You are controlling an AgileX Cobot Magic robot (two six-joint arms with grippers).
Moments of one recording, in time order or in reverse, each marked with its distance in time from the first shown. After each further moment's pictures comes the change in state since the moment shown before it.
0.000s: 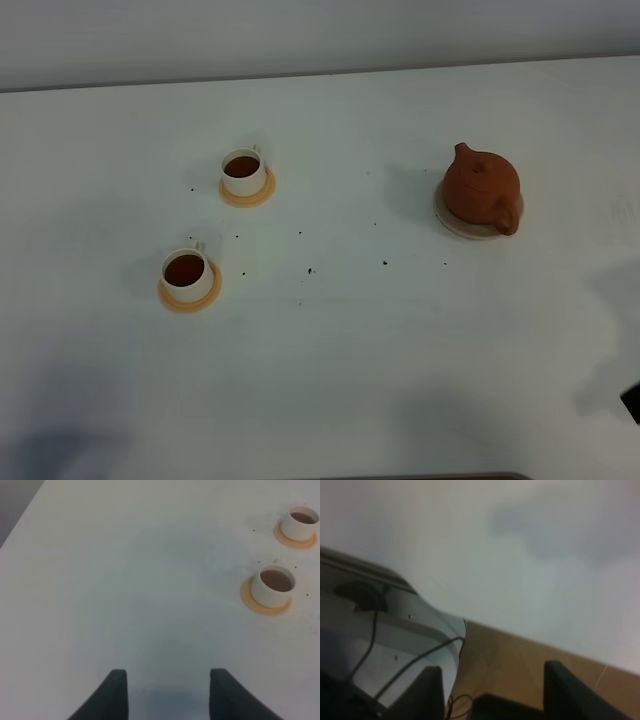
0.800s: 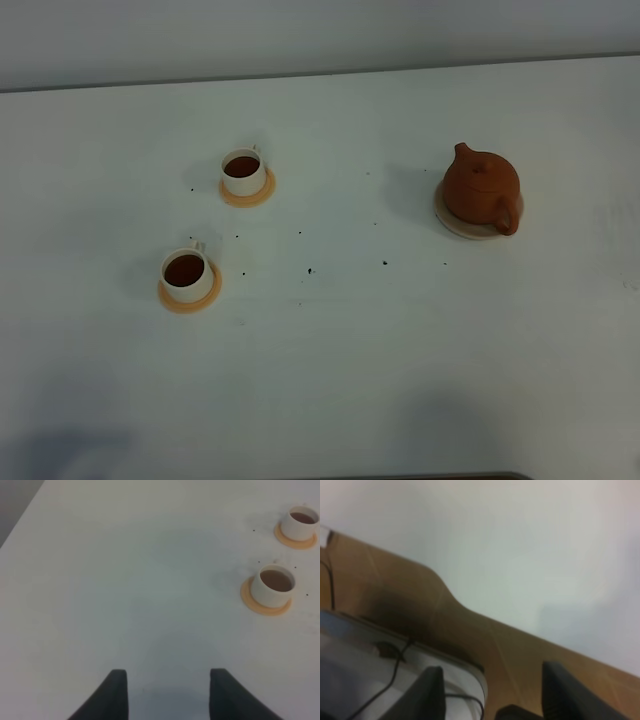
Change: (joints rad) left arm 0.000 0.000 0.000 0.000 0.000 0.000; right arm 0.000 -0.601 0.232 0.073 -0.001 -0.030
